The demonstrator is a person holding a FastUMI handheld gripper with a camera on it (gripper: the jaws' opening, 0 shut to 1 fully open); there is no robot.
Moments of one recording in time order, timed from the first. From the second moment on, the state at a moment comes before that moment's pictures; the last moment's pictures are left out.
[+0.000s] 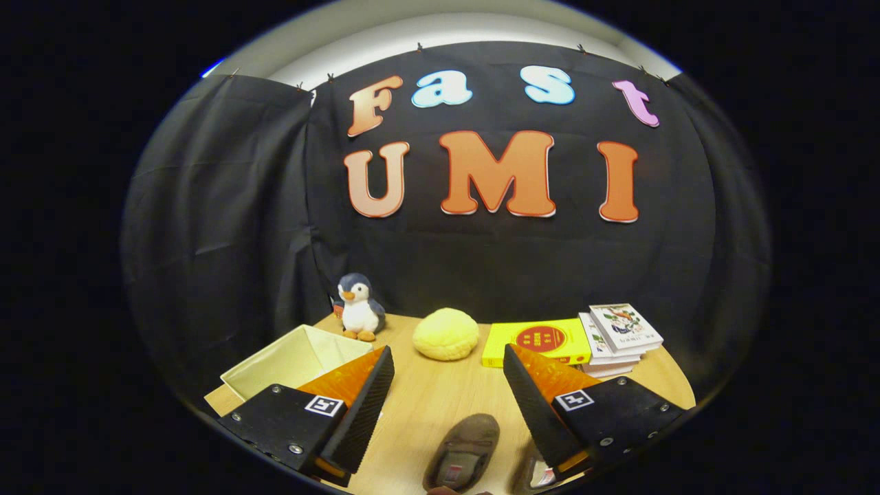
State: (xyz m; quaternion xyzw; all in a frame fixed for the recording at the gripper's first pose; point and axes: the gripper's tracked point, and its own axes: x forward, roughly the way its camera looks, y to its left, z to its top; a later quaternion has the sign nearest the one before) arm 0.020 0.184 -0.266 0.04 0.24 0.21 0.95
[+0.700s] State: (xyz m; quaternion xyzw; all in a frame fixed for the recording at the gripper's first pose) arm -0.054 0.133 -0.441 0.02 0.47 0.16 0.87
